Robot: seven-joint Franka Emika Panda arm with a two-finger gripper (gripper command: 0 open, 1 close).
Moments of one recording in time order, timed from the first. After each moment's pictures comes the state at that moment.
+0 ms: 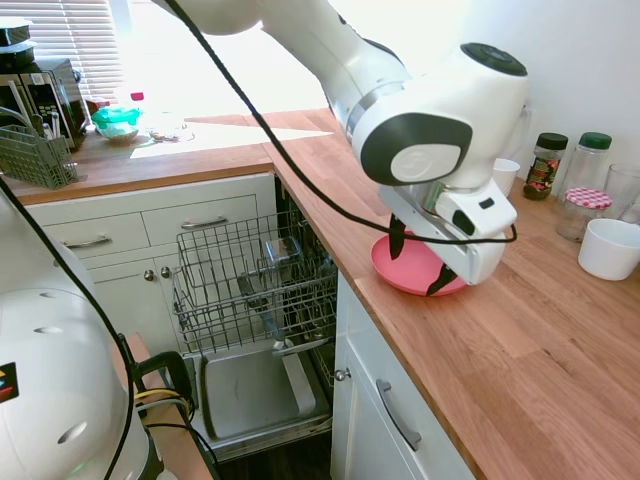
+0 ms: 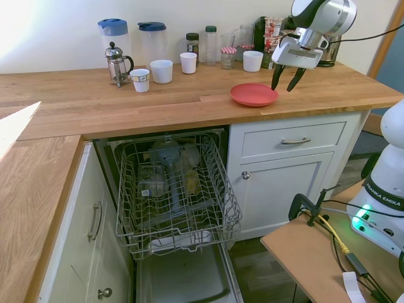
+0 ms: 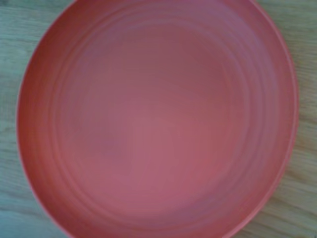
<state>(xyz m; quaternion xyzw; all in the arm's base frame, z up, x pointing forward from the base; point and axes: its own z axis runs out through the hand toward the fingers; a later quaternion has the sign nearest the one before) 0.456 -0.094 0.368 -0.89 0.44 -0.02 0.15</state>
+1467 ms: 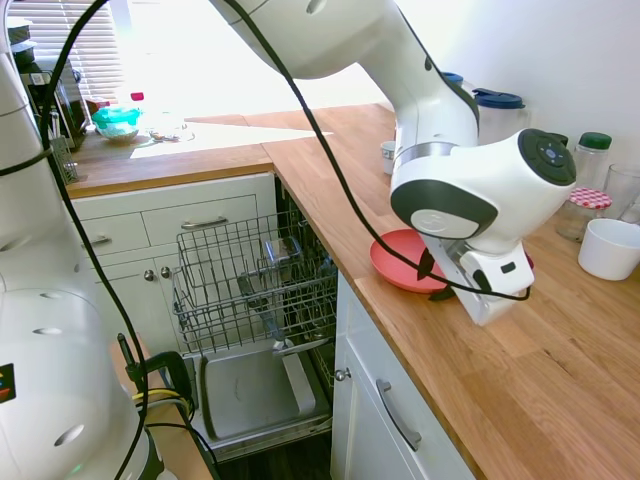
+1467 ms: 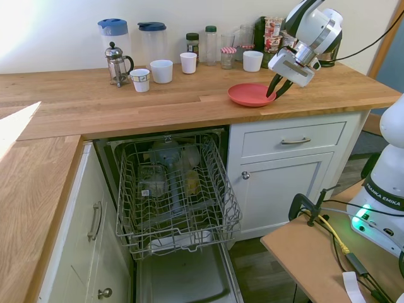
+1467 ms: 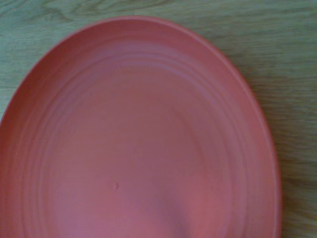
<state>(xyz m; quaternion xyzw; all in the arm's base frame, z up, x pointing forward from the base) 0.482 -0.125 0.312 -0.84 0.48 0.00 0.25</state>
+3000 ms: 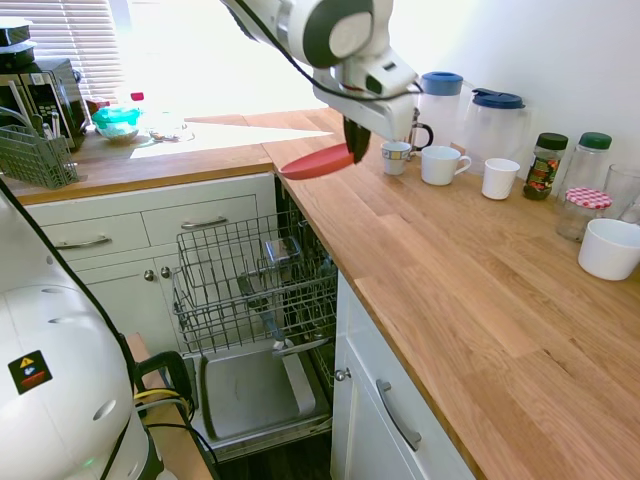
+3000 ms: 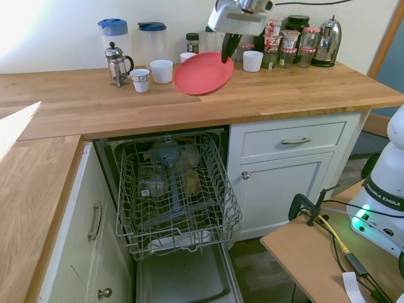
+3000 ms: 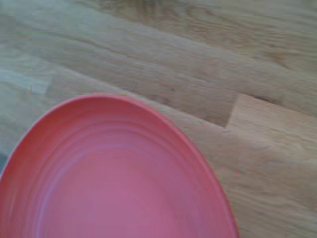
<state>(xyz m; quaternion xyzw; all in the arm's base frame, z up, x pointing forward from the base) 0.473 0.181 0.523 -0.93 0.32 -0.12 0.12</state>
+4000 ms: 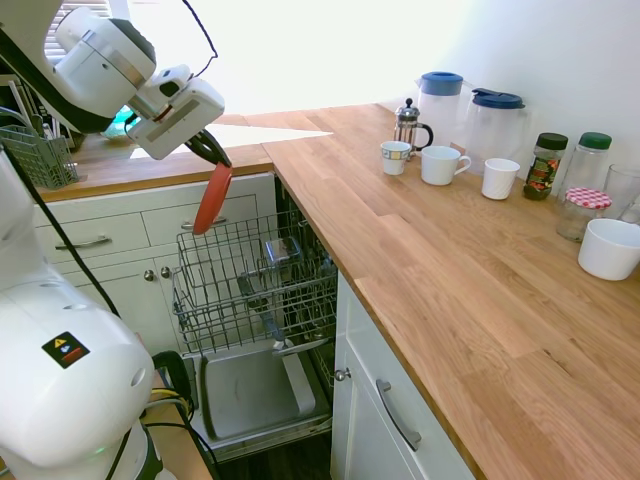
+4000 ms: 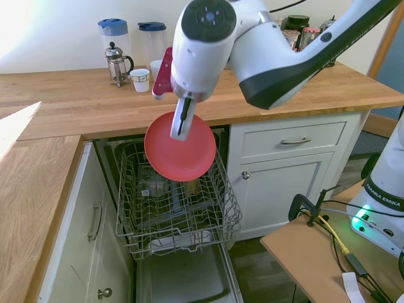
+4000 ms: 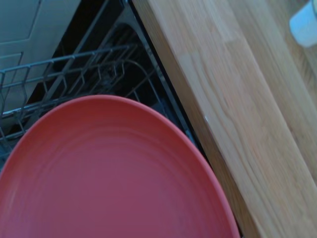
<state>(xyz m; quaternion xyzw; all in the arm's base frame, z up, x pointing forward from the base) 0.275 0.443 0.394 -0.92 -0.04 -0.37 -0.11</state>
